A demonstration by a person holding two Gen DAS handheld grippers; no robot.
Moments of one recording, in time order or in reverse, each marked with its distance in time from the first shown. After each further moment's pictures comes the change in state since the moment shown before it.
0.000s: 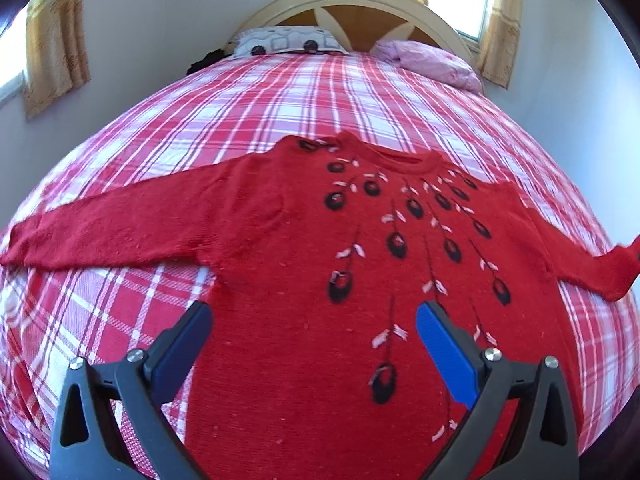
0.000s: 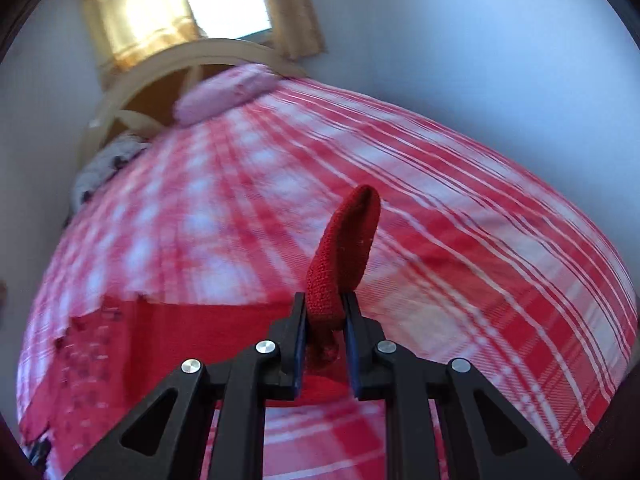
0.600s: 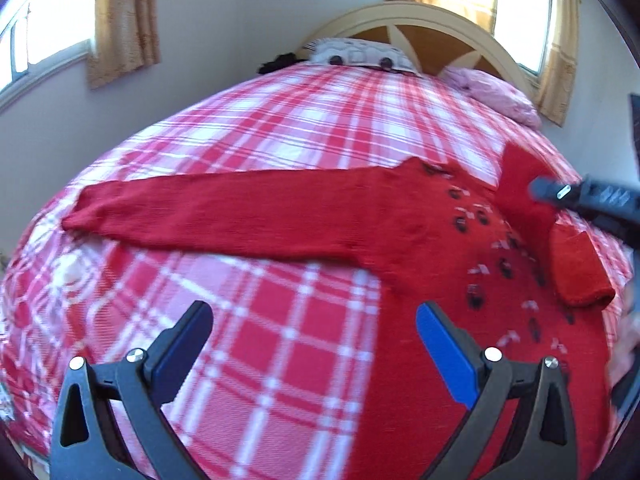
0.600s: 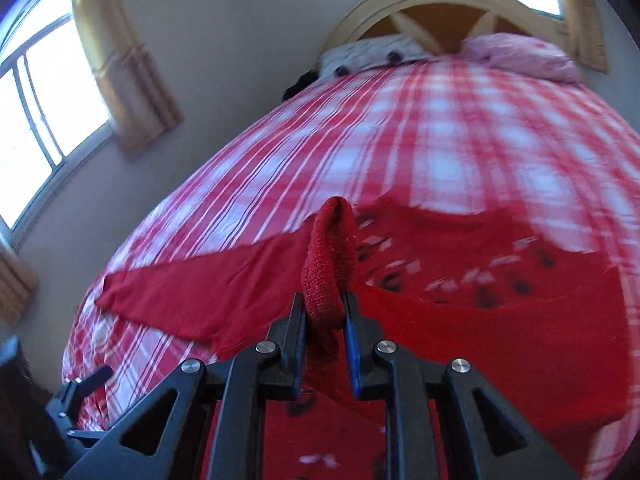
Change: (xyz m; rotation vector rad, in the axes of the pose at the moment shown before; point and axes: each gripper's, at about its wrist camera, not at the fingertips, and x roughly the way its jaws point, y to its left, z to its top) left arm -0.022 0.100 -0.009 -0.122 -0.061 0.176; right arm 0.038 0.410 -0.166 -0.515 0.218 0.623
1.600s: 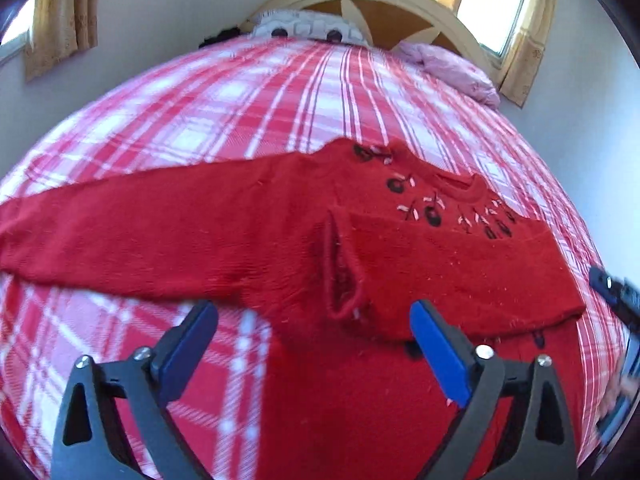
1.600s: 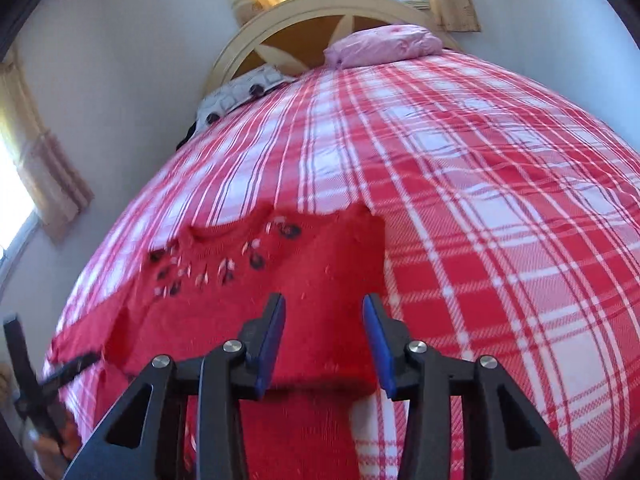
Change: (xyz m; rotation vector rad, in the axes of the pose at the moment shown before) left arm 0.071 -0.060 0.034 0.034 0.140 -0.226; right arm -0.102 -0.178 -0.065 0.271 -0.122 -0.258
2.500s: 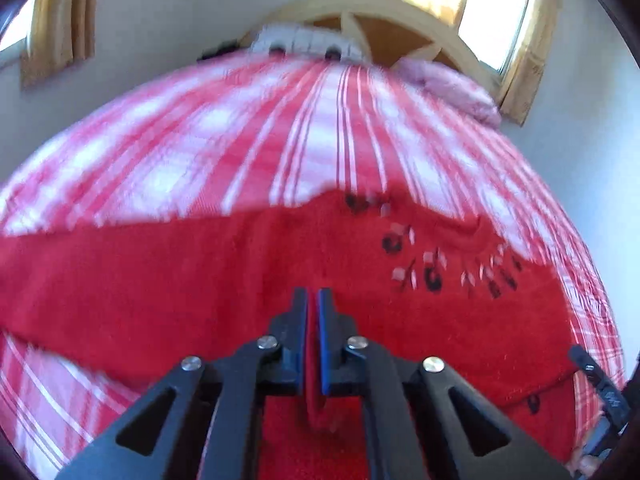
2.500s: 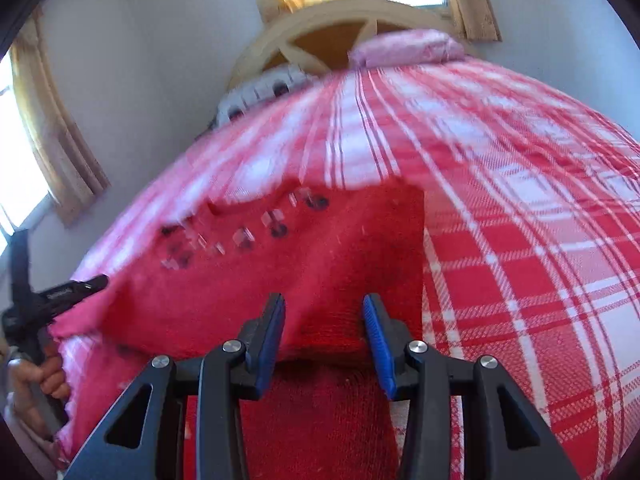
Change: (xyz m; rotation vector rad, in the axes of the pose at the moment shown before) left arm 0.006 -0.004 0.042 0.014 -0.136 0.009; right arm 0.004 0.008 -0.035 -0.018 -0.086 0.074
